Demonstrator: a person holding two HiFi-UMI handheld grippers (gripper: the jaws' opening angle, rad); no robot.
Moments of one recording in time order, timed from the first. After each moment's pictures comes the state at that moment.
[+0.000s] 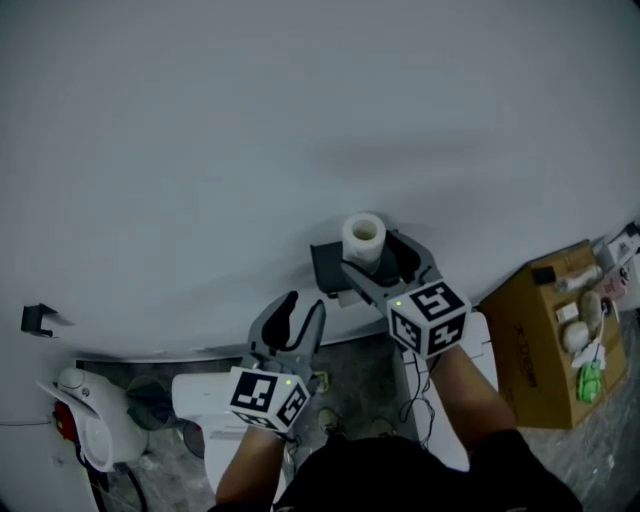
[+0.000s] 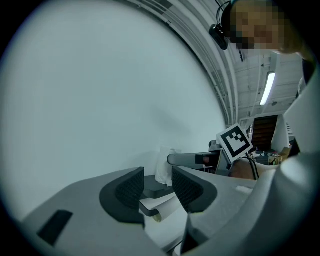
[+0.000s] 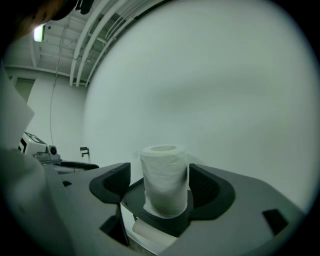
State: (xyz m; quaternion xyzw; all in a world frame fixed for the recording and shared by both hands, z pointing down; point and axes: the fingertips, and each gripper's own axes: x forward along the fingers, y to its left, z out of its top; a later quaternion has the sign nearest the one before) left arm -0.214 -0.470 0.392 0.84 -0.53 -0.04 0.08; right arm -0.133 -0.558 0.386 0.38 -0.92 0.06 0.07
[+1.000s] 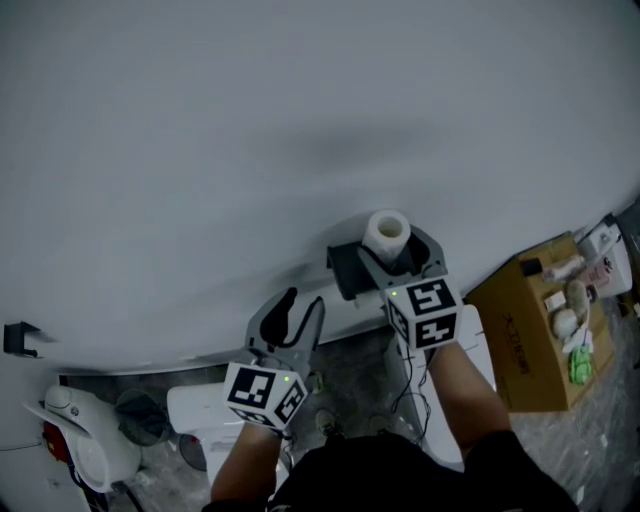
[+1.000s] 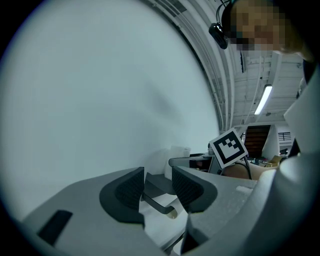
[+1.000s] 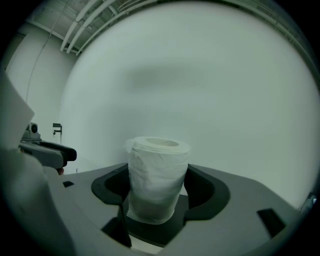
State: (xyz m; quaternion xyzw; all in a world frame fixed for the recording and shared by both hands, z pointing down) left arm -0.270 -0.488 0.407 0.86 -0.49 -0.06 0.10; right arm -0.151 -0.590 0.400 0.50 -0.85 -0.01 0.15
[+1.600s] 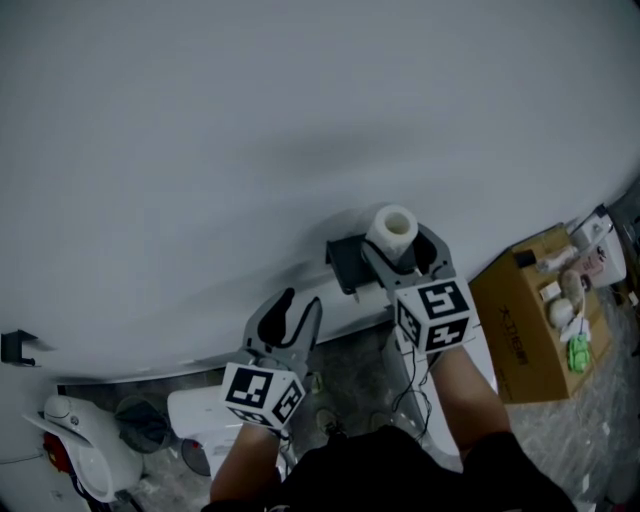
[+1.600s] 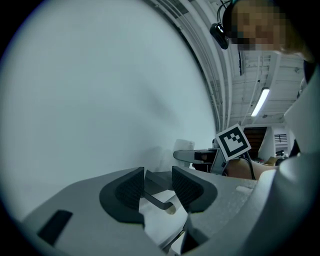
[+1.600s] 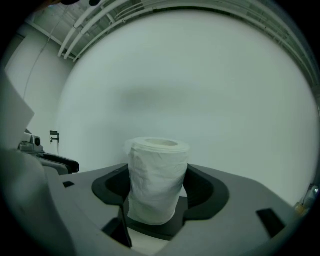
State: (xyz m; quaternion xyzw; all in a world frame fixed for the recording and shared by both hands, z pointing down) left arm -0.278 -0.475 0.409 0.87 -0.48 -0.06 0.10; right arm -0.147 -0.566 0.377 0.52 -0.85 -0.01 0.10
